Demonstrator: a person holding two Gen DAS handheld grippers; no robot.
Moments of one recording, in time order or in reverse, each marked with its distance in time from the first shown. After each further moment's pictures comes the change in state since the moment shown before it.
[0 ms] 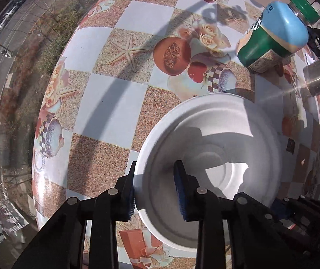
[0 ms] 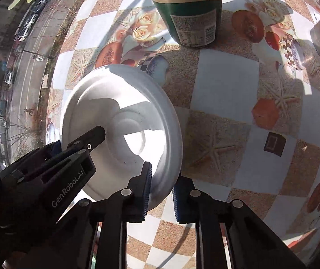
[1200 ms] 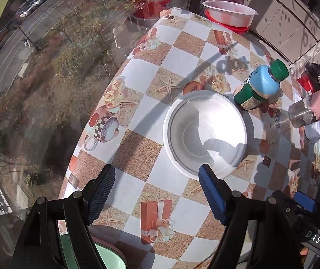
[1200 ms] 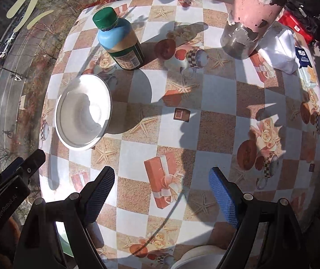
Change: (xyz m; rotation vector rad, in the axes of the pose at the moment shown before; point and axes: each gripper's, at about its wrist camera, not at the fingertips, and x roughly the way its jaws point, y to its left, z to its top) left arm -0.088 0.038 -0.018 -0.187 -0.150 0.018; right arm -0.099 -0.034 -0.048 0.087 -0.149 -0.168
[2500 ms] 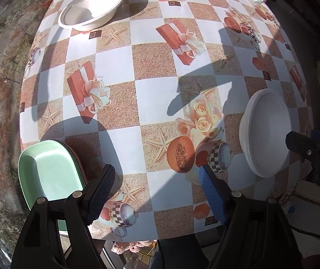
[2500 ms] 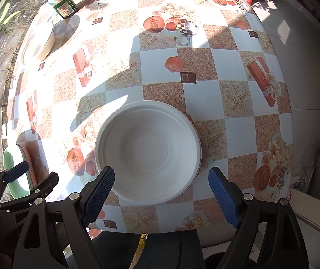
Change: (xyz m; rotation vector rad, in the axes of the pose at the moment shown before) left arm -0.016 -0.042 -0.232 0.541 0.174 -0.094; right arm -0.021 -0.084 -0.229 0.239 0.030 -0.114
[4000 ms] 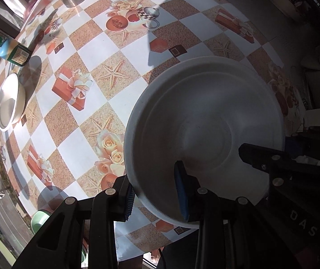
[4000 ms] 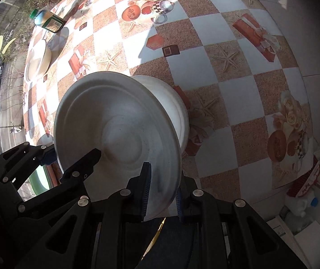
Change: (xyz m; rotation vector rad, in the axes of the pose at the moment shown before) left arm 0.009 -0.177 0.025 0.500 0.028 0.040; right arm 0.016 -0.074 -0.037 0.173 0.075 0.196
